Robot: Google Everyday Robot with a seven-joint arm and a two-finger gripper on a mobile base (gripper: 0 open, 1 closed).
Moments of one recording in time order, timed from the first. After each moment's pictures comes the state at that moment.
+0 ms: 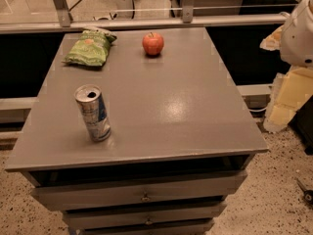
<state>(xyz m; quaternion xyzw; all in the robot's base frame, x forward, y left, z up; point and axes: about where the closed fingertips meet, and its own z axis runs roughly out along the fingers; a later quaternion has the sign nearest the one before) 0.438 -0.217 0.976 -0.60 0.78 -0.03 0.16</state>
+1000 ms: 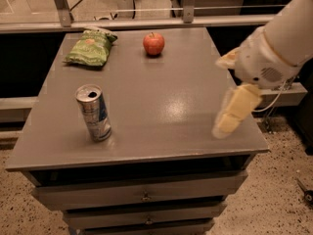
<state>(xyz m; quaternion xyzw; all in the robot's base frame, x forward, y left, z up) 0.458 -0.144 0.931 -0.61 0.76 0.09 0.23</state>
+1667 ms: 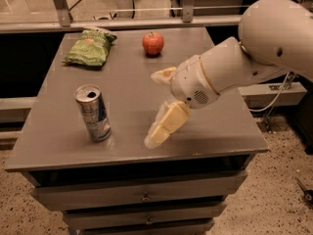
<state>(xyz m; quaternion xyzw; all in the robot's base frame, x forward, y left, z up) 0.464 -0.003 0.897 -0.62 0.66 0.26 0.33</state>
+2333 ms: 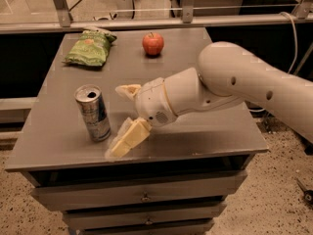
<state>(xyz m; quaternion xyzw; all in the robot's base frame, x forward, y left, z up) 0.455 0.086 0.870 -0.61 0.60 0.35 0.38</state>
